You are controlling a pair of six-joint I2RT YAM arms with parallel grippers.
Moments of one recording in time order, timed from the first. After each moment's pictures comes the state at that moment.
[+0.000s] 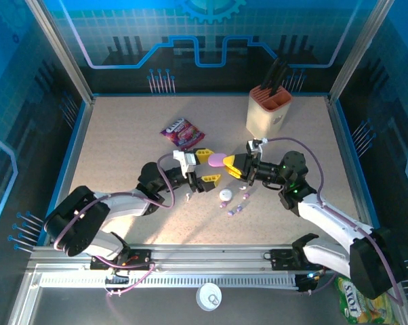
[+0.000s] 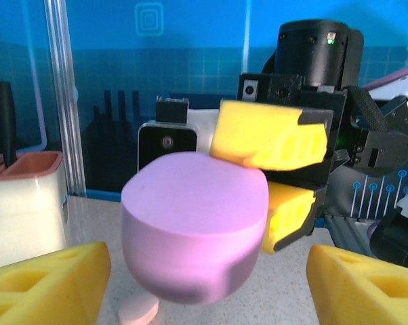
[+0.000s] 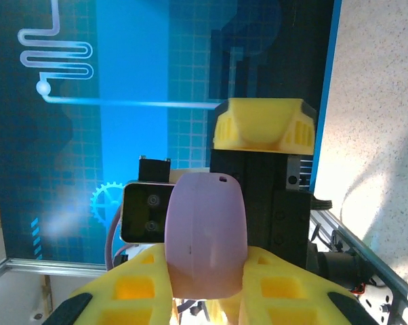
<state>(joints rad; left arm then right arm) -0.63 1.45 0.48 1.24 0.63 -0.16 0.44 1.07 0.50 0.66 -0.86 1.58</state>
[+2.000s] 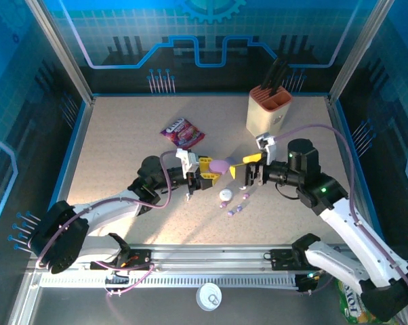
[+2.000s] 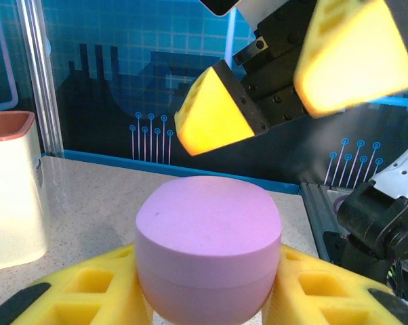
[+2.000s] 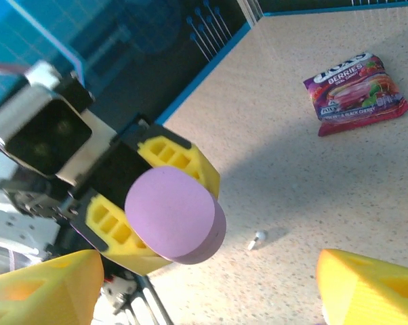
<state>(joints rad) -0.64 1.28 0.53 0.82 0.68 -0.11 0.51 0.87 0.90 -0.45 -0.51 0.33</state>
